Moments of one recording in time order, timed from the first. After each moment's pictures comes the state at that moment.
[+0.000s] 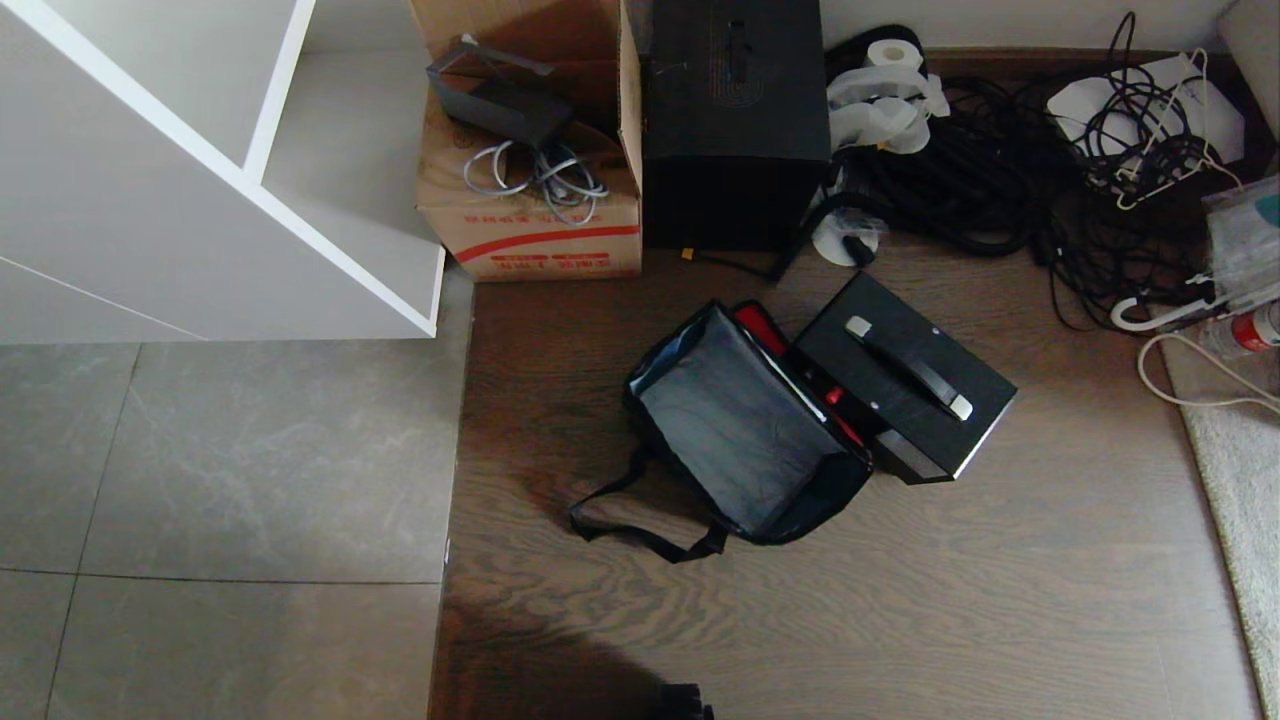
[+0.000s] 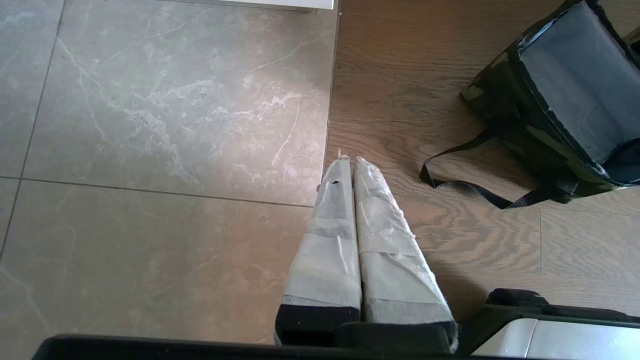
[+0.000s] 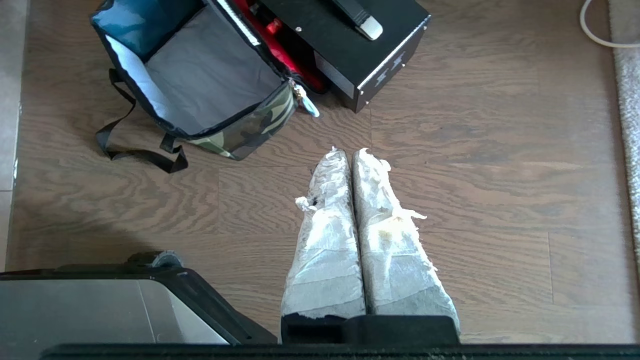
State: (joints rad) left arm 0.00 0.00 0.00 -0.03 0.02 -0.04; right arm 0.01 0.00 0.00 -0.01 0.00 0.02
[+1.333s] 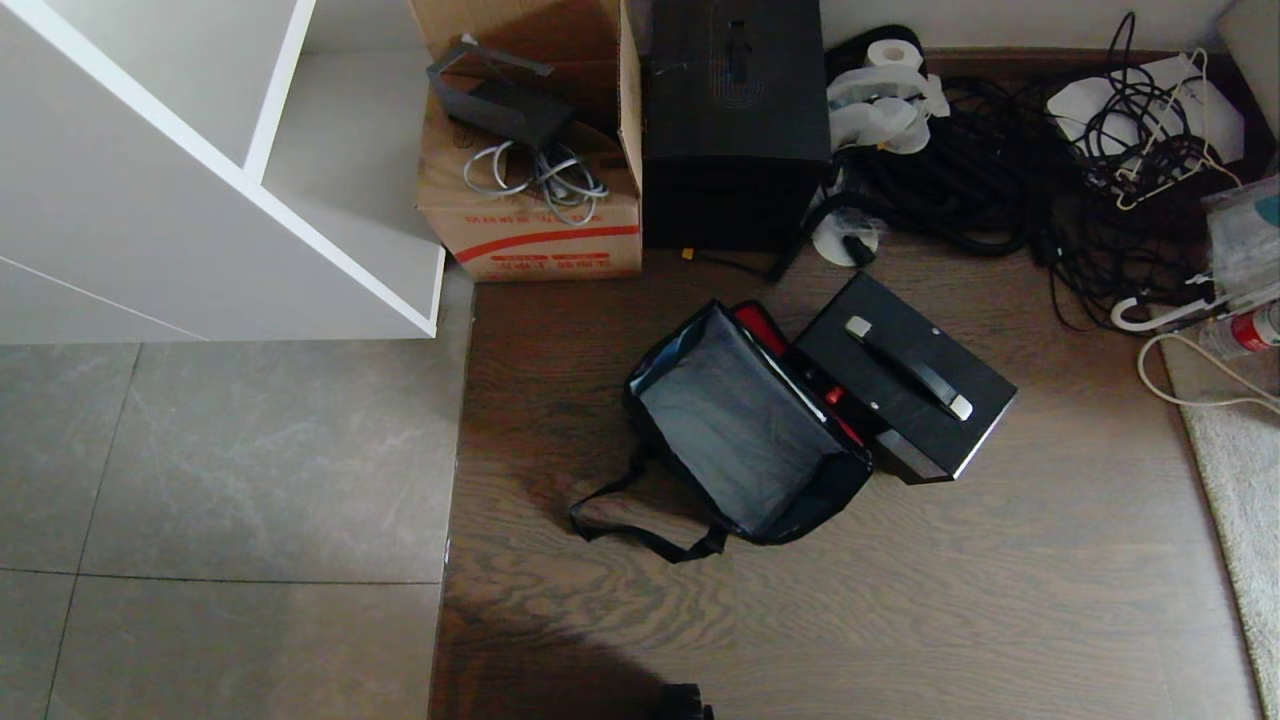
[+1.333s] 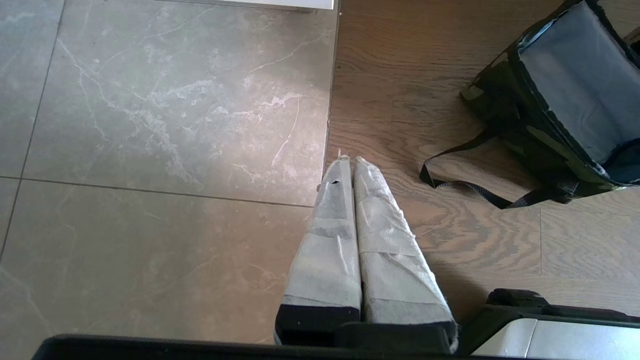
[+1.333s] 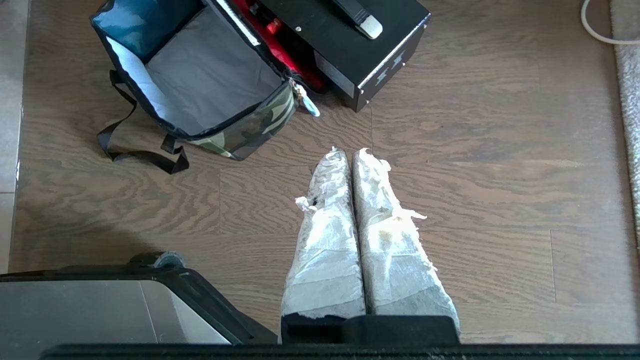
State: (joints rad) left arm 0.00 0.00 0.00 -0.03 0.02 -0.04; right arm 0.01 0.00 0.00 0.00 0.00 0.03
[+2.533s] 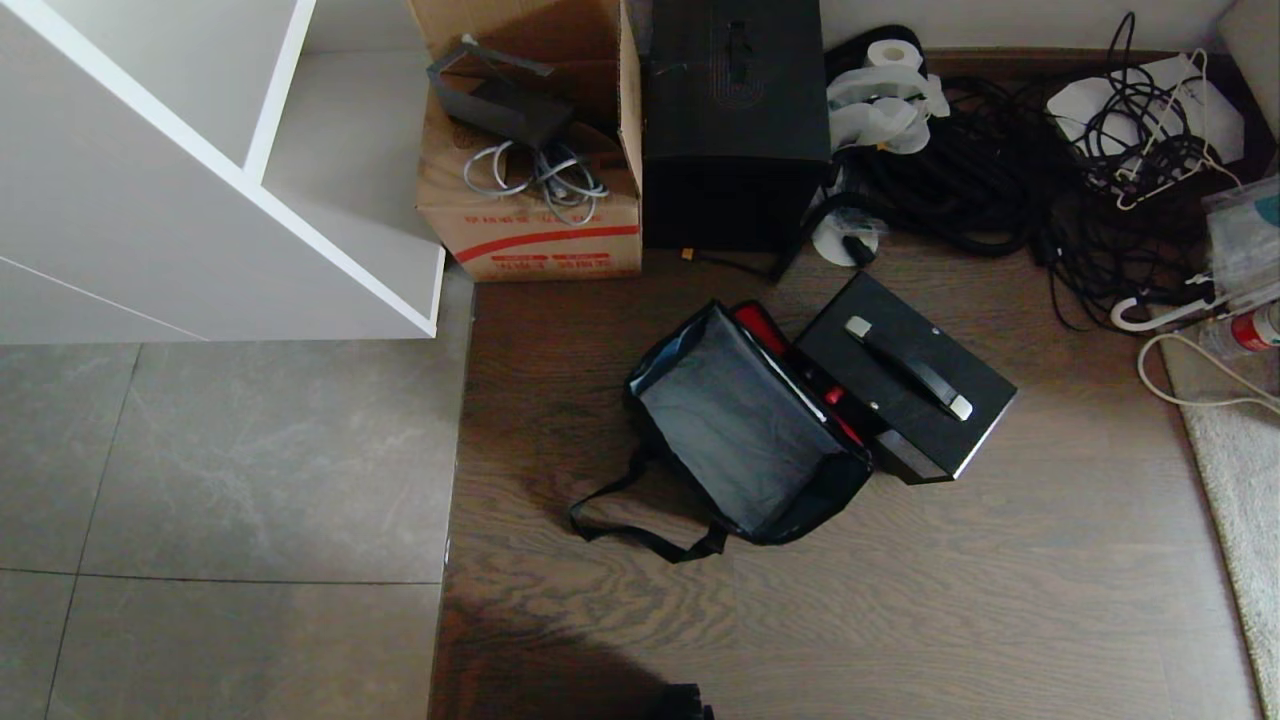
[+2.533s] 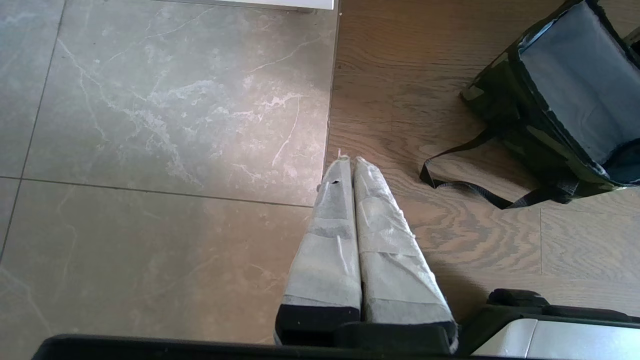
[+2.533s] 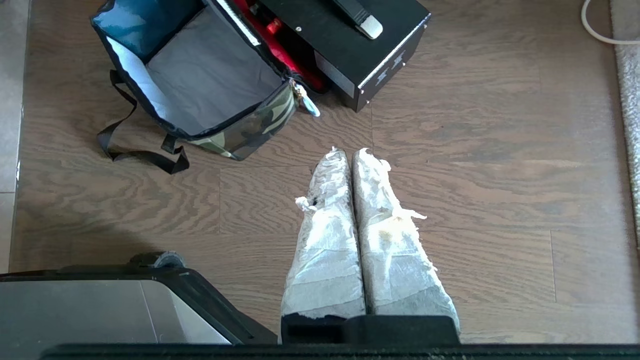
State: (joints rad) left arm 0.00 0.00 0.00 -0.03 0.02 -0.04; right arm 0.01 0.00 0.00 0.00 0.00 0.03
